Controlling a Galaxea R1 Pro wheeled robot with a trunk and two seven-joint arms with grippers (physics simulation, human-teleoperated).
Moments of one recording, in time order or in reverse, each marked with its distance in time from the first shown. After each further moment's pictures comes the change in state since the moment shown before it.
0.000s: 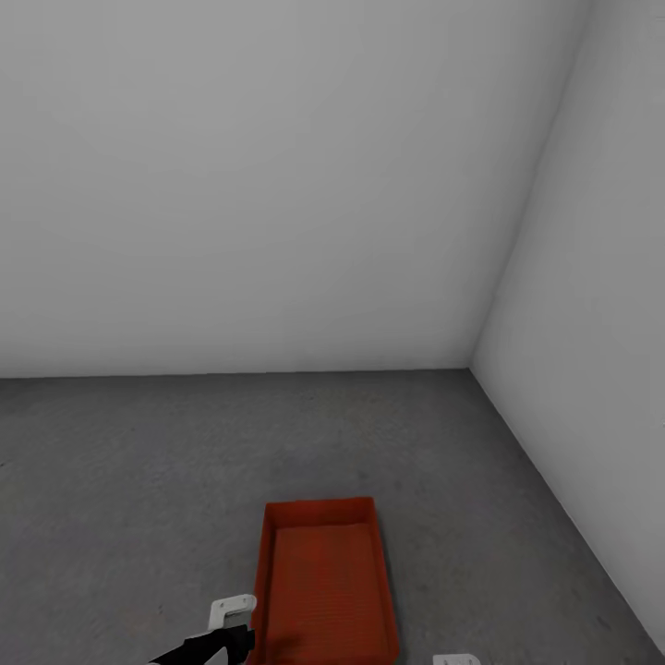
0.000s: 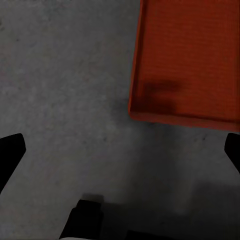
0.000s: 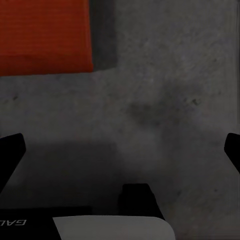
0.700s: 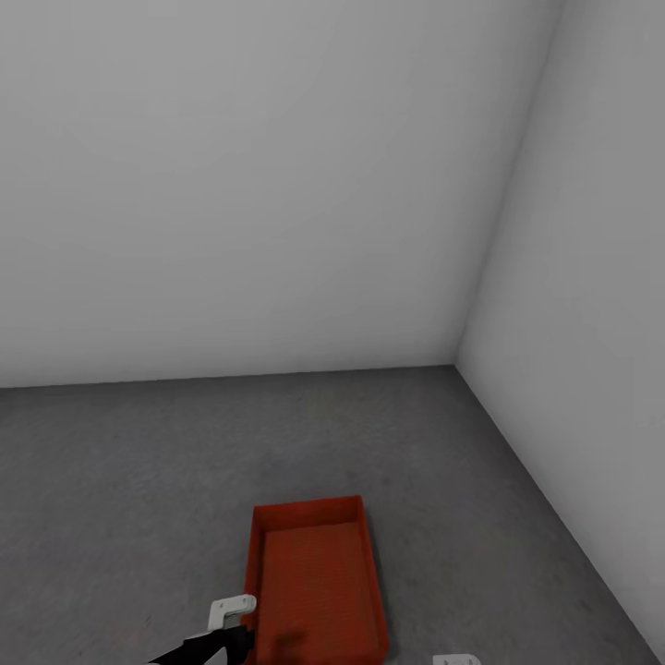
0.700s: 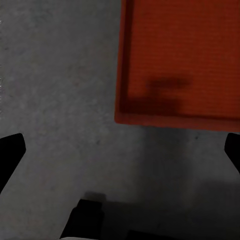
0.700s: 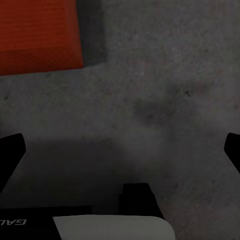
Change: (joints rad) left arm 0.000 0.001 0.000 0.001 0.000 0.000 0.000; right arm 0.000 0.000 0.000 0.000 0.000 0.002 0.000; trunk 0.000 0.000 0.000
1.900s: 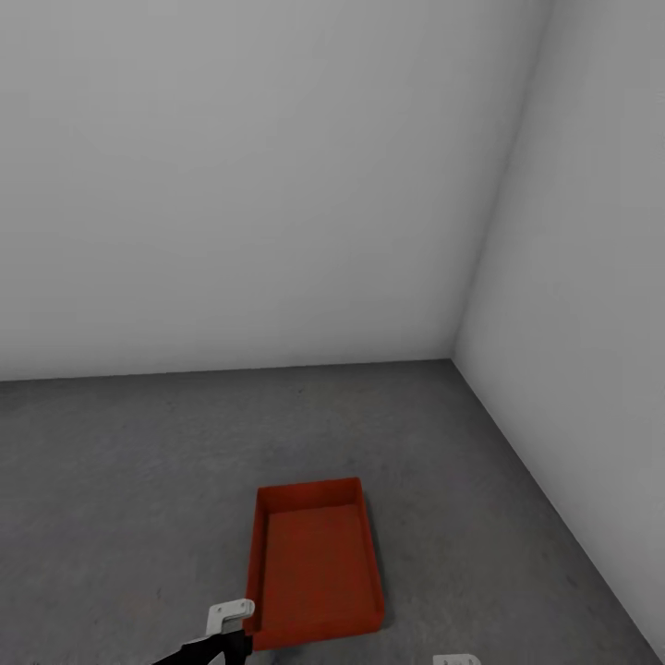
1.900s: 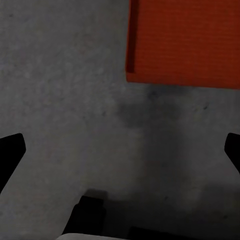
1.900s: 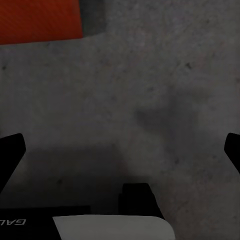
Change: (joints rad) left arm 0.011 0.003 0.000 -0.001 0.000 -0.001 0.000; right arm 0.000 0.000 0.000 0.000 0.000 0.000 0.000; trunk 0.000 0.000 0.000
